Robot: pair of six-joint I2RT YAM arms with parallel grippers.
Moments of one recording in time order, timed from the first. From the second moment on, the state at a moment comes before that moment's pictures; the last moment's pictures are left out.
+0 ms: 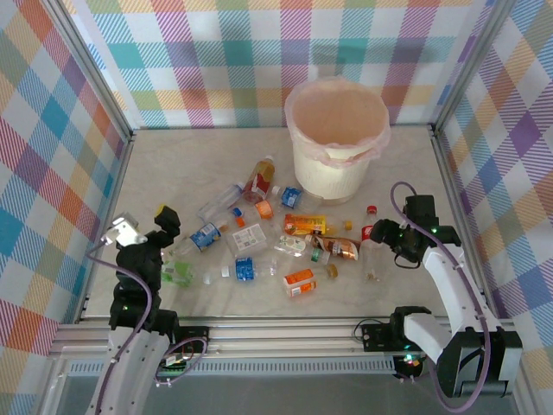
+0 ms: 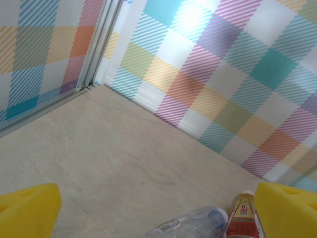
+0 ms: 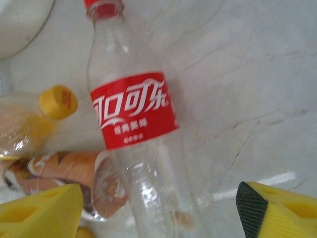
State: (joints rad) left arm -0.08 0.28 0.34 -0.14 -0.32 -0.52; right arm 0.01 0.99 0.73 -0.86 -0.12 0.49
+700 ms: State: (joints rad) left arm -0.08 0.43 0.40 -0.27 -0.35 -0.66; right arm 0.03 1.19 0.66 -0.80 -0.20 0.57
